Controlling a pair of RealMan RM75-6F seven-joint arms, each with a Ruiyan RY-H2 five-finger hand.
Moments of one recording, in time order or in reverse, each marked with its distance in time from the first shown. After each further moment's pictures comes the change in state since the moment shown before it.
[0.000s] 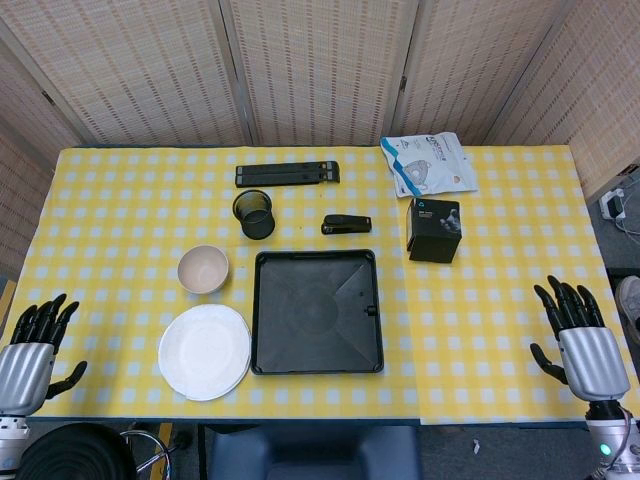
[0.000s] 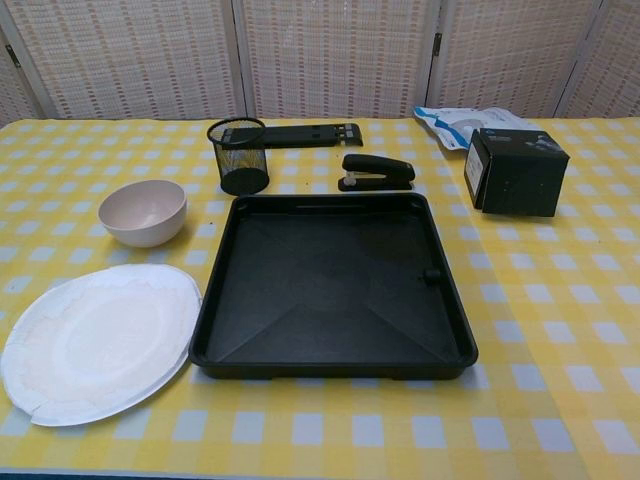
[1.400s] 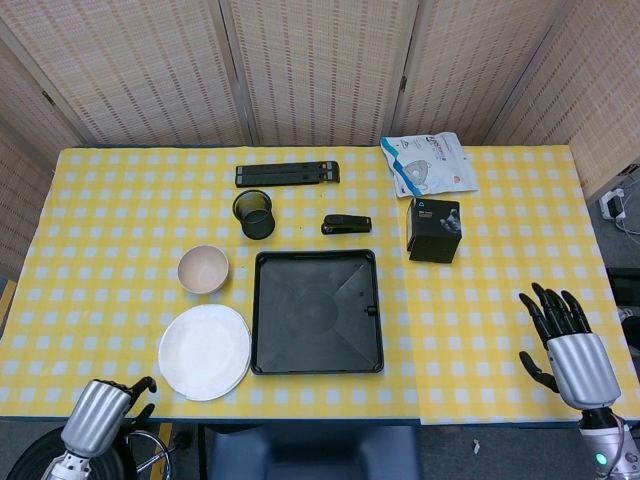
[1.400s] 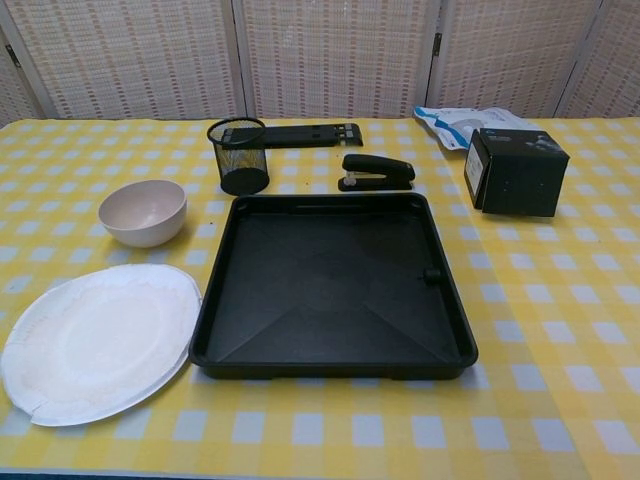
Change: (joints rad) left arm 0.035 -0.264 0.156 0.233 0.364 0.113 0.012; right arm -0.006 0.008 -0.032 -0.012 -0.081 0.021 0.011
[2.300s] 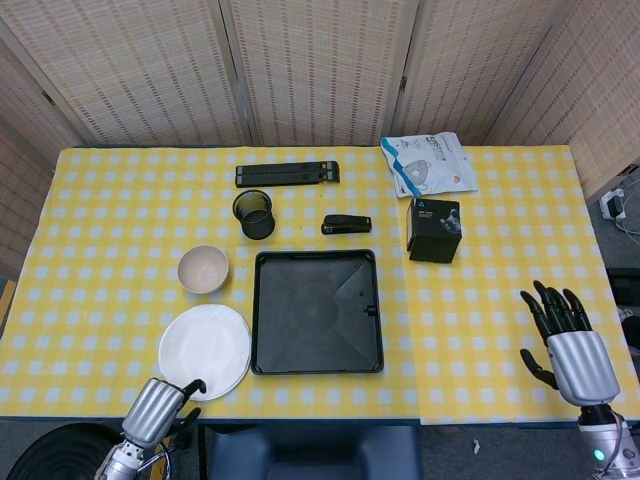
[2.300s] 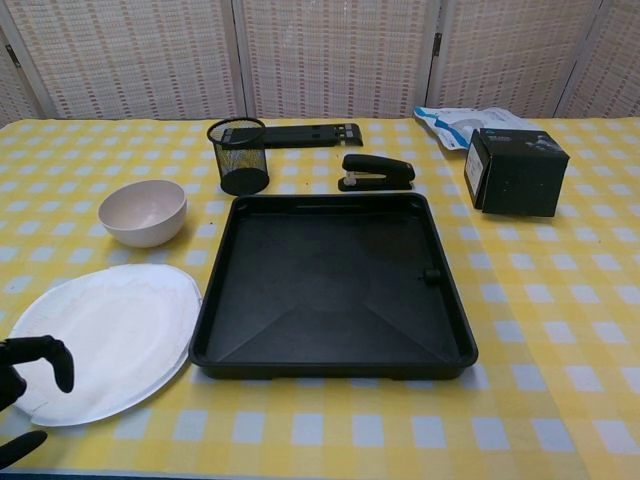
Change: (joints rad) left arm -0.062 -0.232 0.001 0.152 -0.039 -0.130 -0.015; right arm 0.004 -0.006 0.010 -0.001 0.029 -0.017 -0.019
